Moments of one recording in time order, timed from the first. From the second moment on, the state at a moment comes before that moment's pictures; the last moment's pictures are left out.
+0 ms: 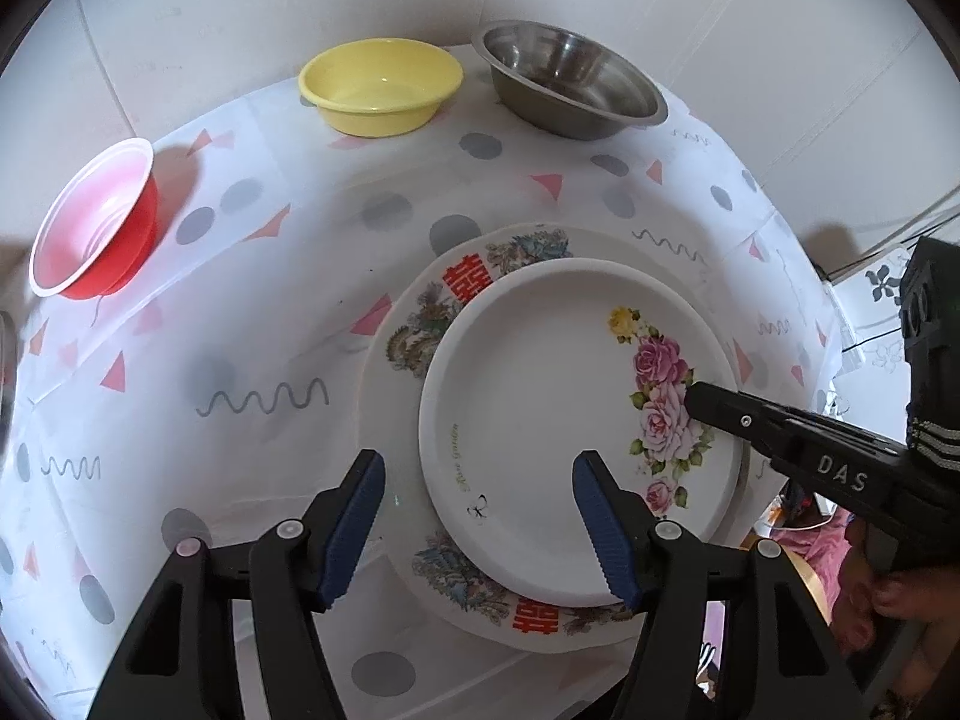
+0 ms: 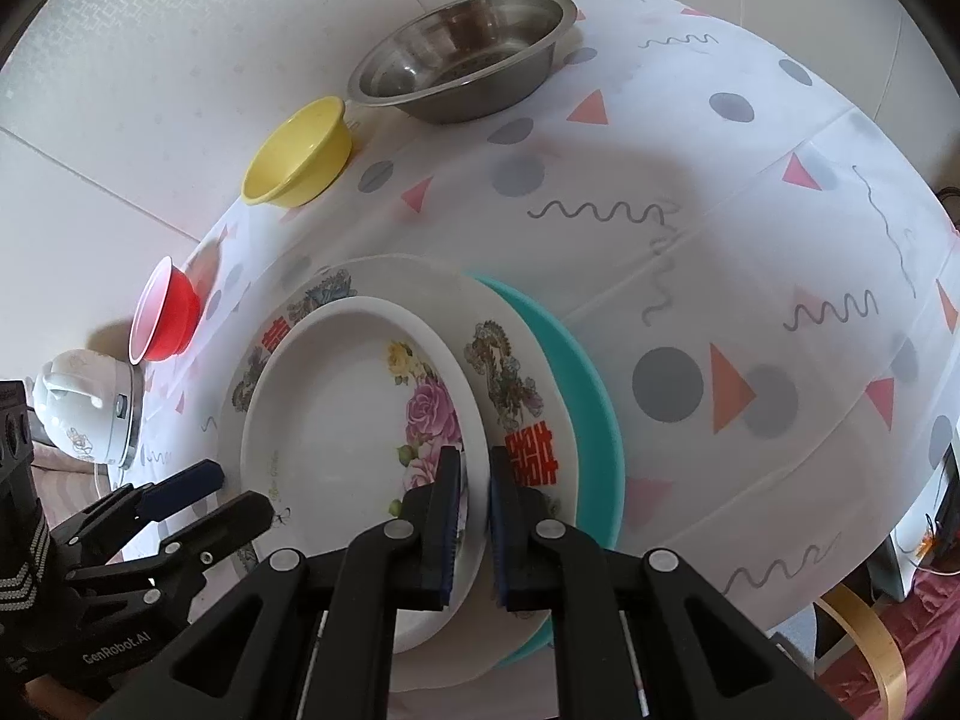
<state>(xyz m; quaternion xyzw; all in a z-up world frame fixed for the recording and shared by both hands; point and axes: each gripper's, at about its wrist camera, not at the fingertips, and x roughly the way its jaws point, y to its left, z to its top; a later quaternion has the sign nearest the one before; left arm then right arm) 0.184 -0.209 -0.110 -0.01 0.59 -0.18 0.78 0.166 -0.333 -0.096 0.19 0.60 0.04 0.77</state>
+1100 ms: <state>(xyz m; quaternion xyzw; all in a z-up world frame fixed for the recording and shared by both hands) 0.181 -0.167 -0.104 -0.06 0.56 -0.12 0.82 0.160 -0.305 -0.078 0.05 0.60 0.04 0.80</state>
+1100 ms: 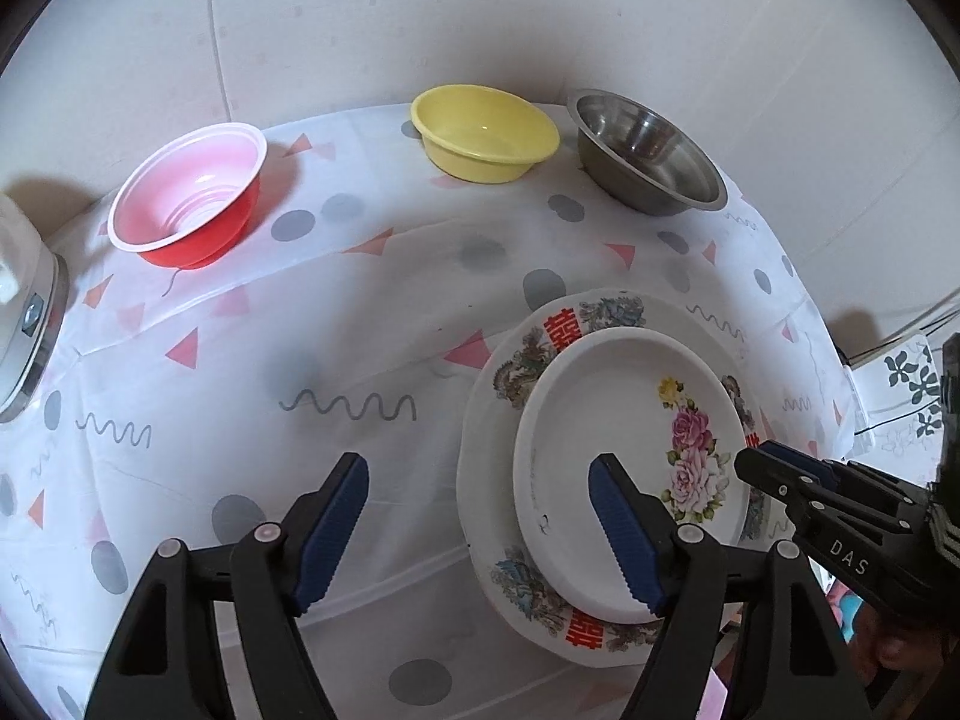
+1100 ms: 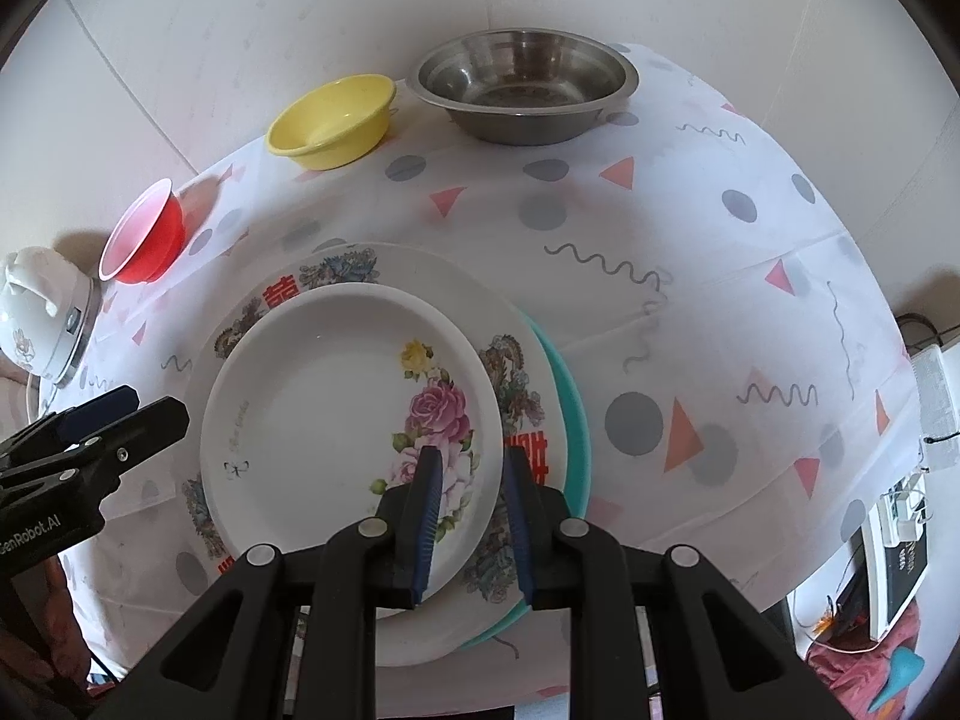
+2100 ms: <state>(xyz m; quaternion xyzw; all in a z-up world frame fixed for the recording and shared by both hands) 0.247 -0.174 -0.079 -0.05 0.53 -0.10 0.84 0.273 -0.401 -0.062 0.22 0.49 0.00 0.84</state>
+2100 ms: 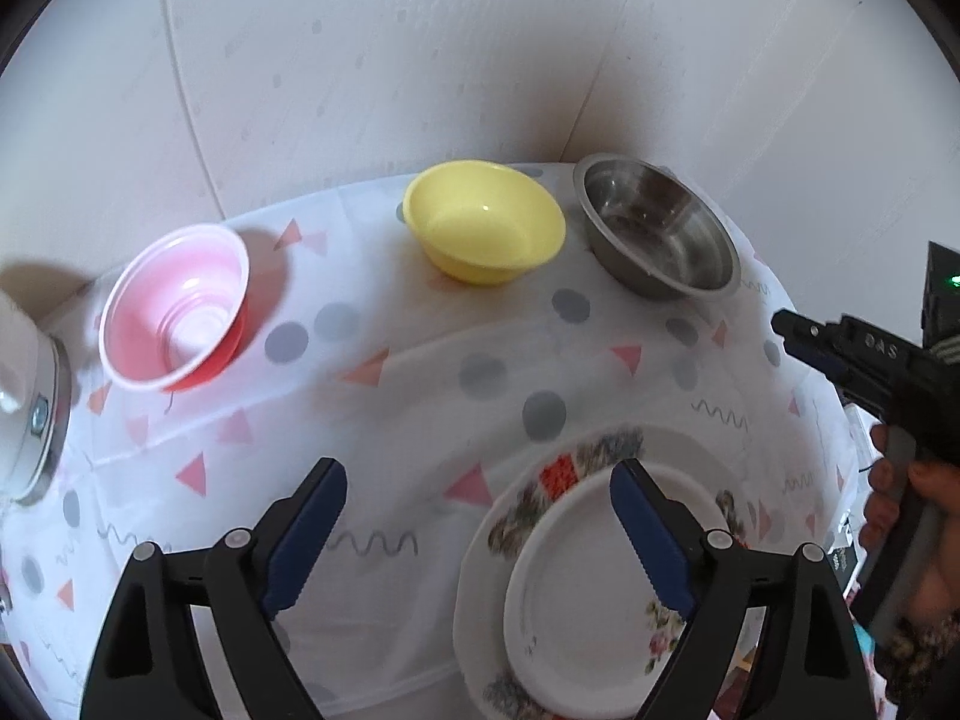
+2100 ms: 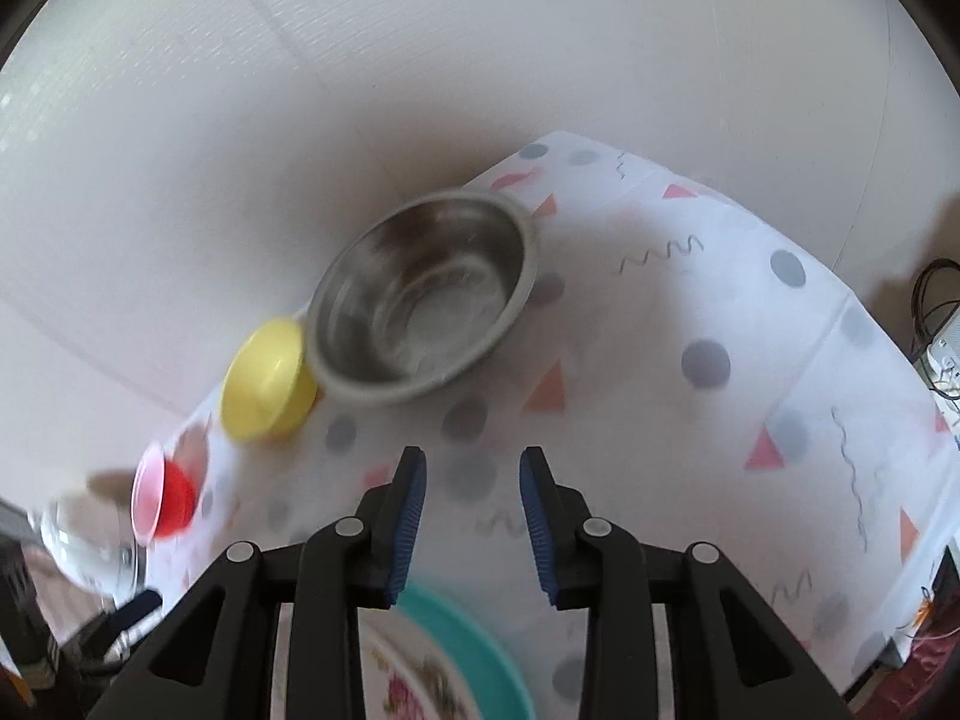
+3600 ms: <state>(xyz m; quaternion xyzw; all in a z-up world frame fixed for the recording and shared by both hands) 0.377 -0.301 -0.116 -0.02 0.56 -0.11 0.82 0.332 -0.450 -0.117 0.22 0.54 0.02 0.81</state>
